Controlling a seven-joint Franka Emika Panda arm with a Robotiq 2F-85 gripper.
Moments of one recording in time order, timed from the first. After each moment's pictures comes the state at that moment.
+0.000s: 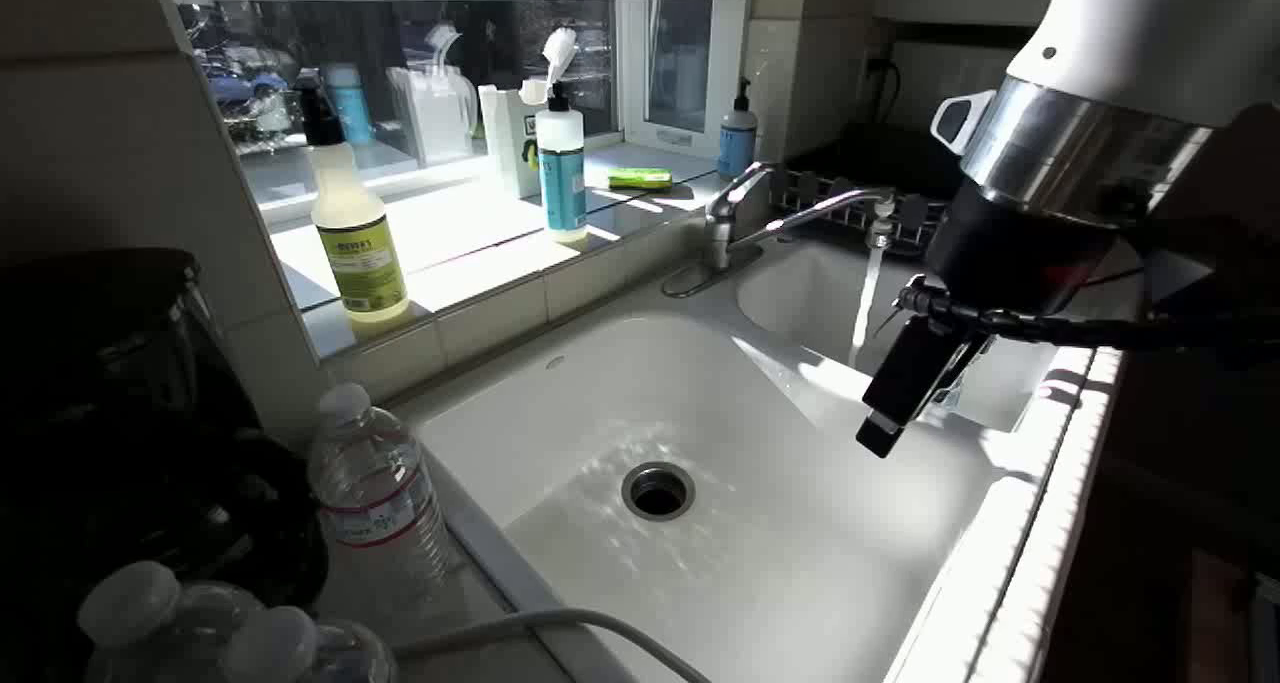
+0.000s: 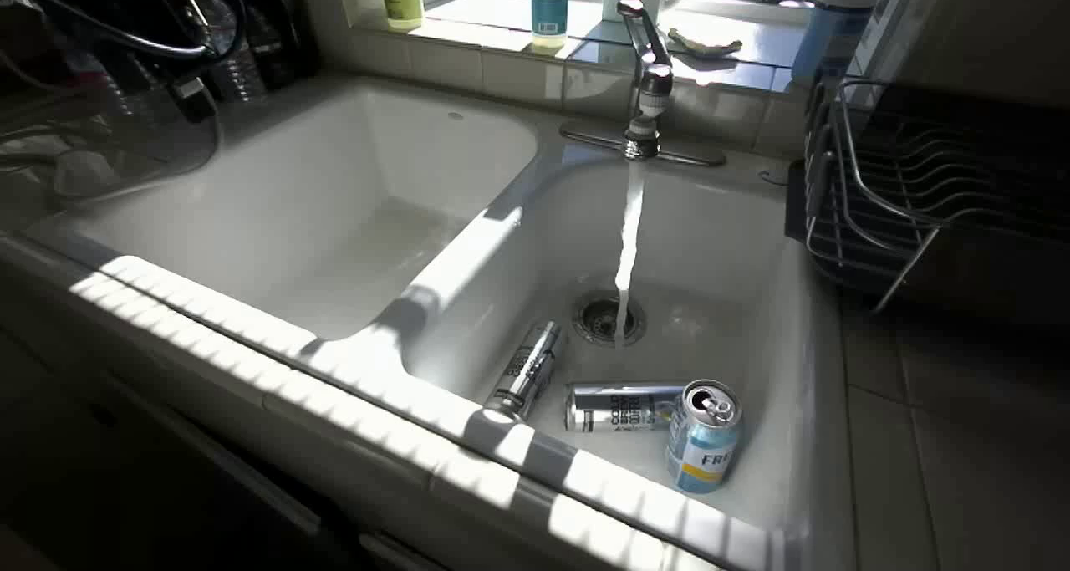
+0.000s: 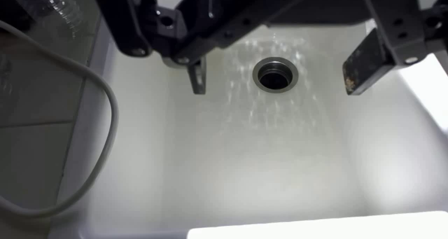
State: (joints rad) arm 0.12 -0.53 0.27 -2.52 0.14 2.20 0.35
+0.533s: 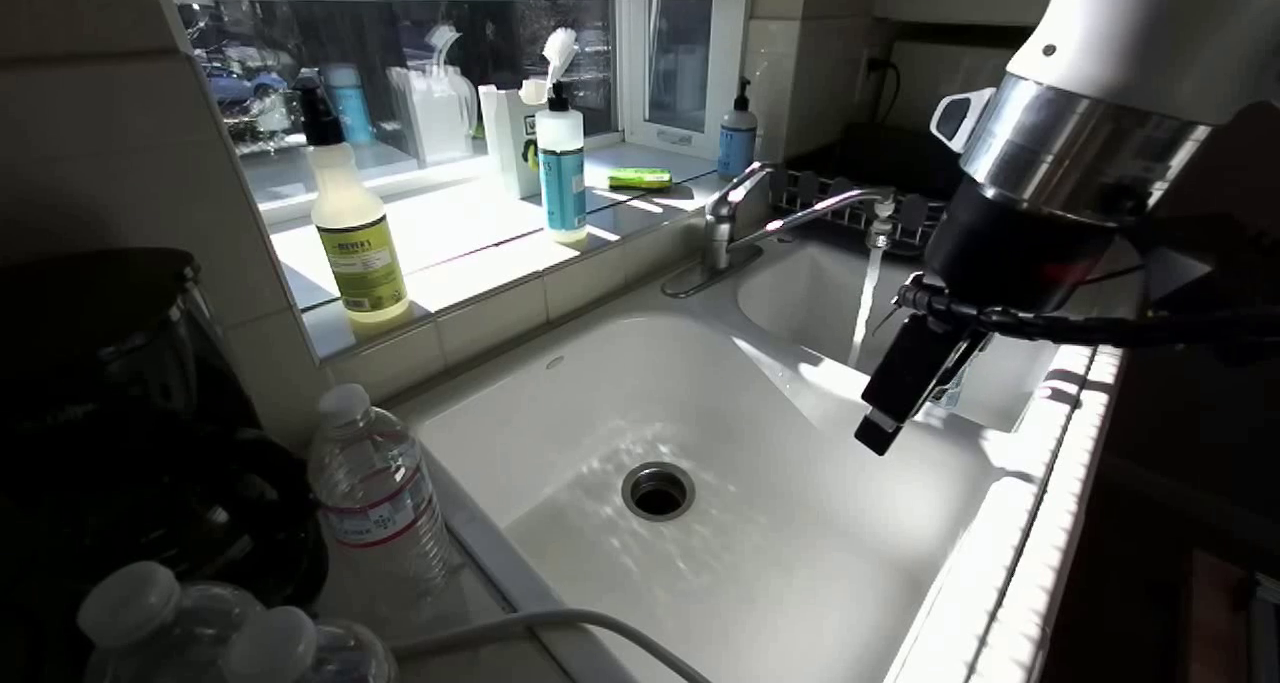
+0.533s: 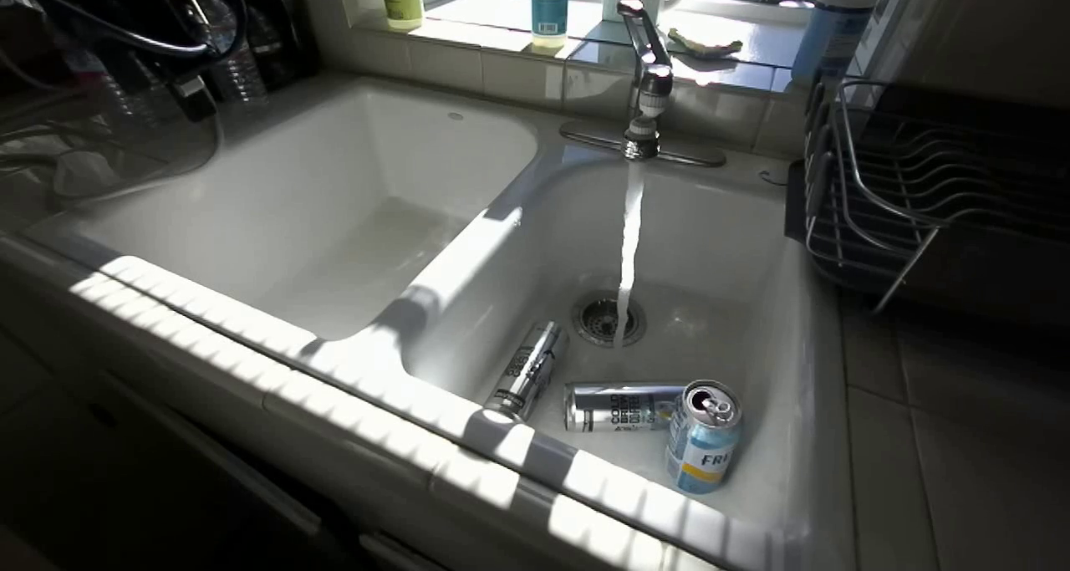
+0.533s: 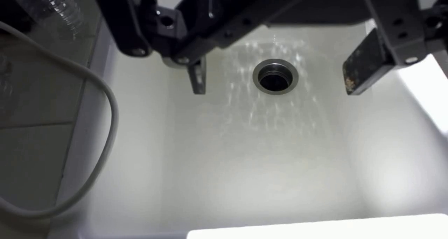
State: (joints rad) arm 0.12 -0.52 0.27 -2.52 0.13 2.20 0.35
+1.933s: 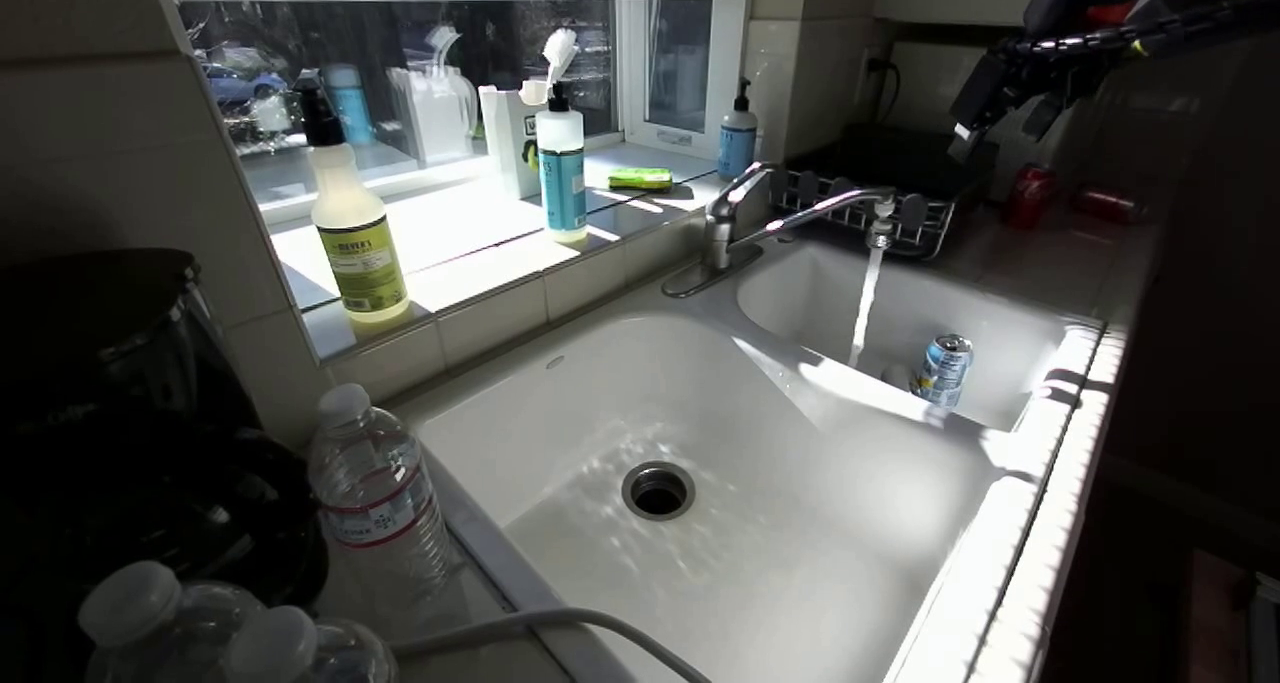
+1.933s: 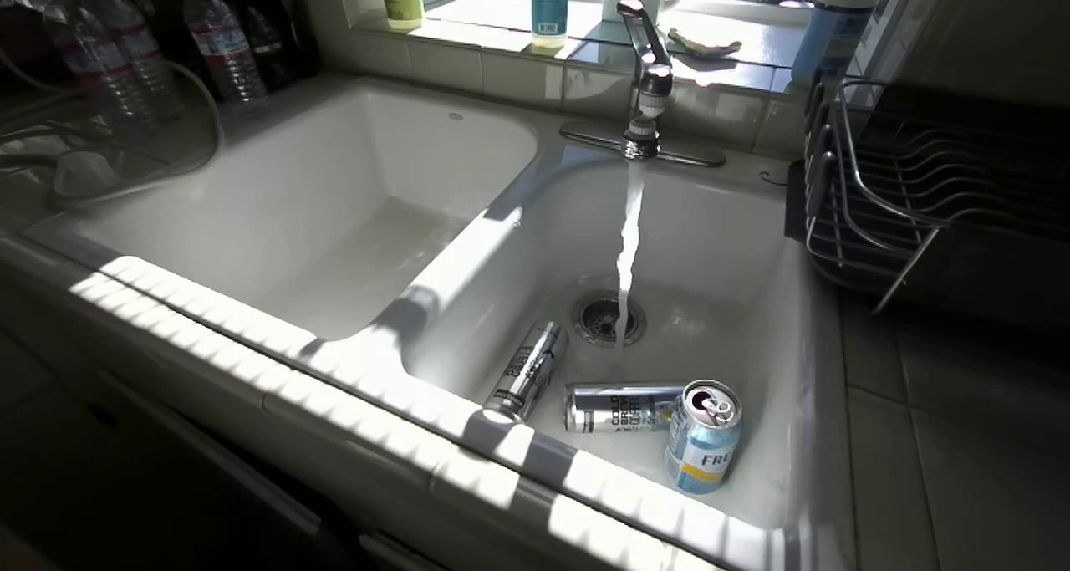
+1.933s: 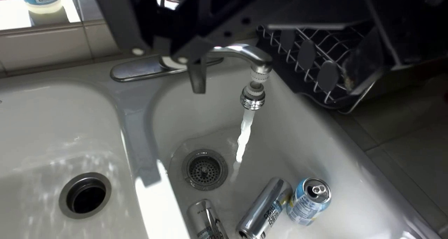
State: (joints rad) arm -0.21 -0.54 0.03 -2.29 -0.25 2.09 0.32
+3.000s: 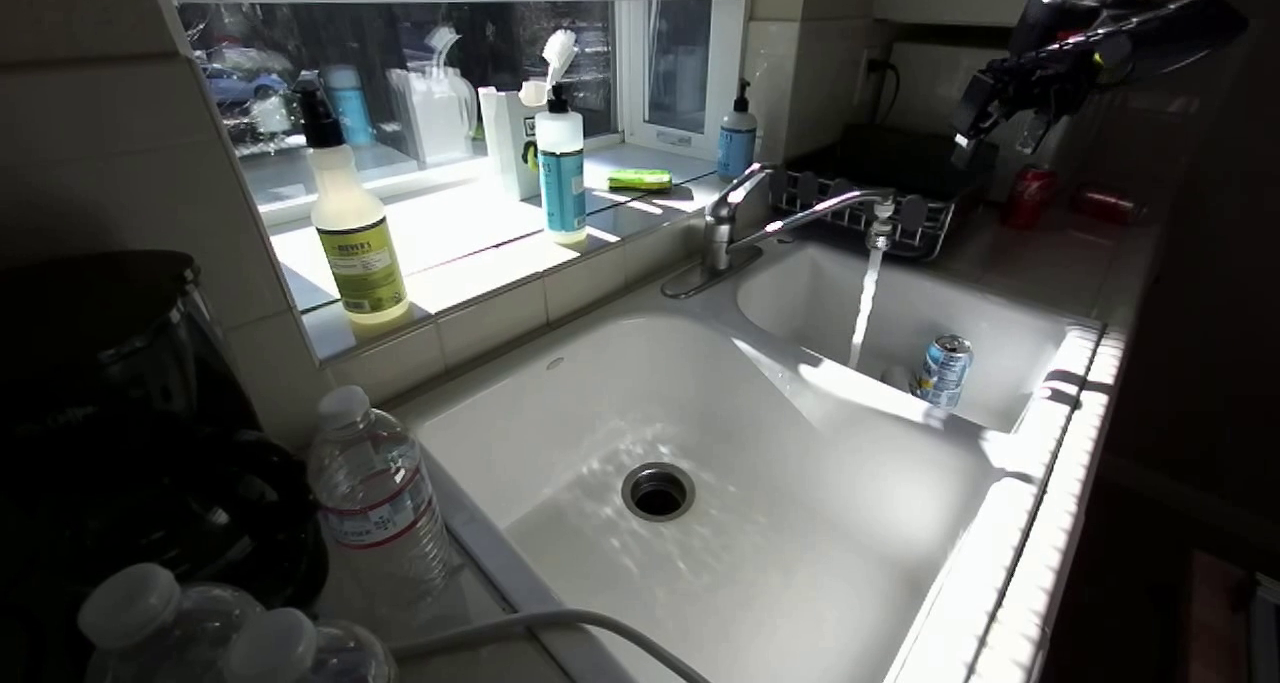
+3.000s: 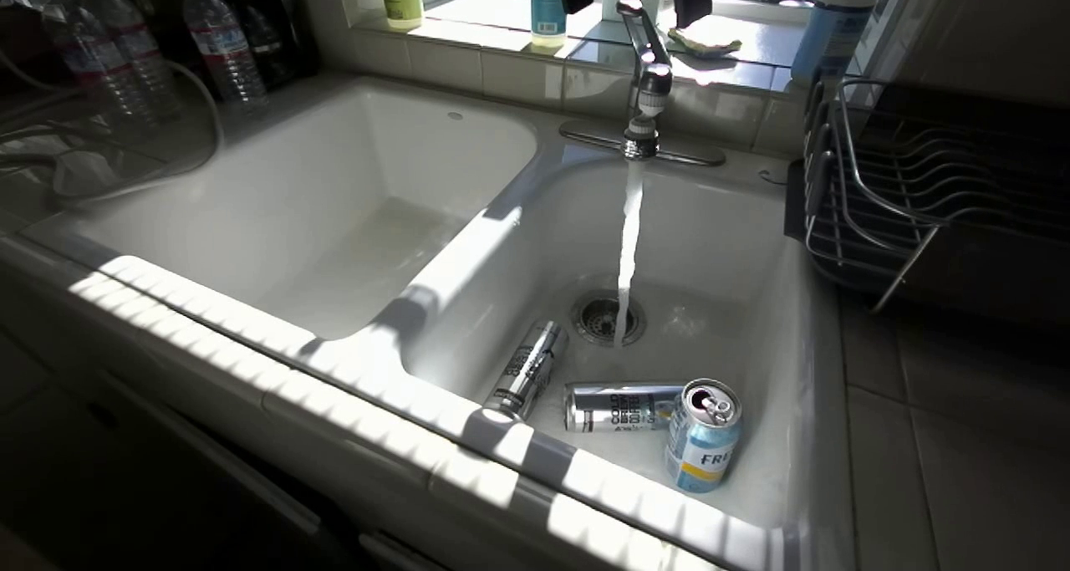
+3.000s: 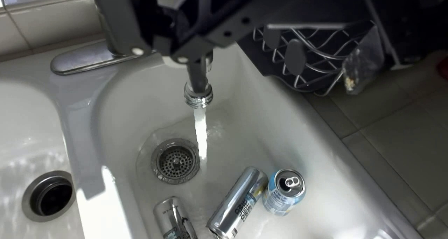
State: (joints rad) arm -0.24 -0.34 -0.12 -2.16 -0.21 2.07 0.19
